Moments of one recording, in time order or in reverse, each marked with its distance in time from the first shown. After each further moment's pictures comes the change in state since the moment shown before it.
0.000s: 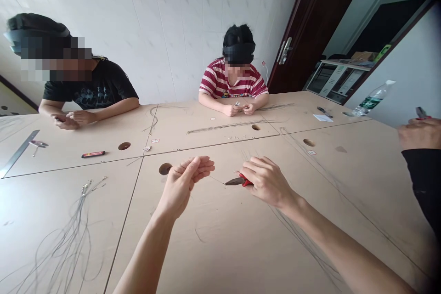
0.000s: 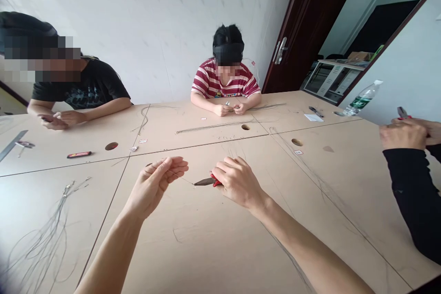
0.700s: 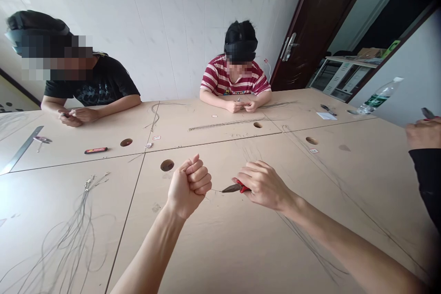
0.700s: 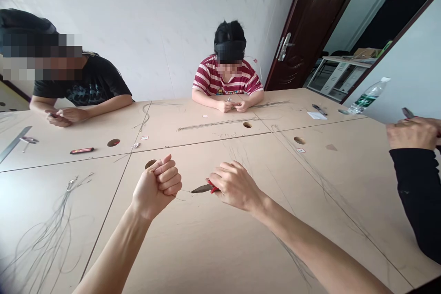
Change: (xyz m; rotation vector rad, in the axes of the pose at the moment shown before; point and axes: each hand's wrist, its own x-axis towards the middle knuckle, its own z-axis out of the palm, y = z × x) left_hand -0.003 0.009 0.015 -0.712 -0.007 -0.390; right_hand -0.010 -0.007 0.007 0.108 -0.127 -0.043
